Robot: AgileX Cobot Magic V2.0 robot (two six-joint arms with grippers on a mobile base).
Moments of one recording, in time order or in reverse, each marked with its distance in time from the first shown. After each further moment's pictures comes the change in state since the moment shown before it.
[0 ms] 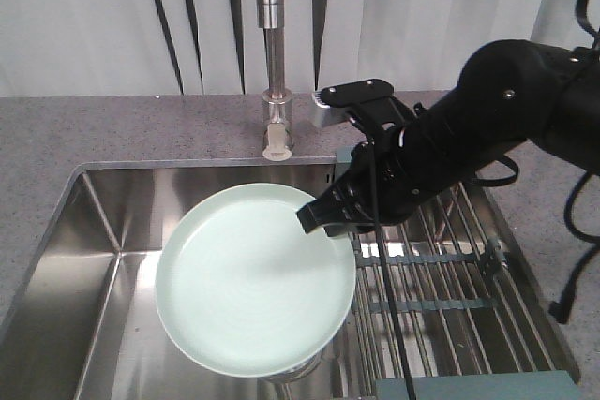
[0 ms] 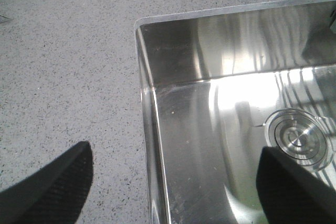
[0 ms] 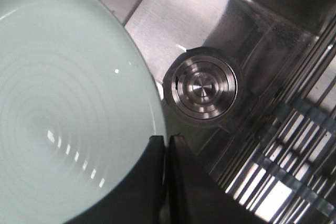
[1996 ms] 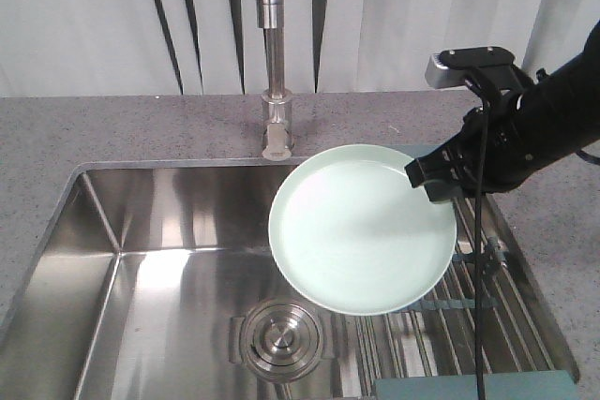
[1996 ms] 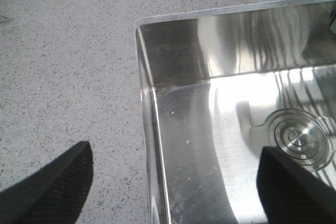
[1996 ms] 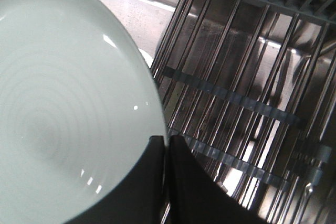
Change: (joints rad) left arm 0.000 0.000 0.000 0.000 0.000 0.000; right arm -0.269 -0.091 0.043 -0.049 0.062 -0.041
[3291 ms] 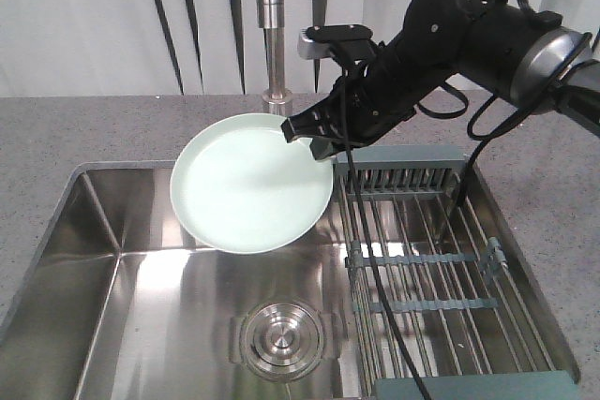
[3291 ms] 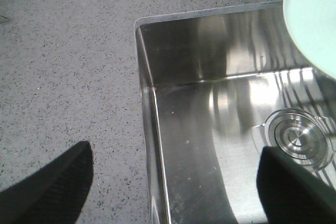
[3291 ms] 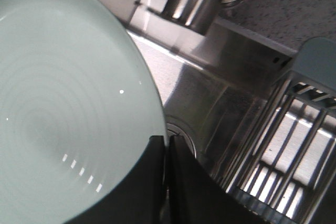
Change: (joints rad) left arm 0.000 0.000 0.000 0.000 0.000 0.000; right arm 0.172 0.420 -0.479 0.005 -0.007 0.094
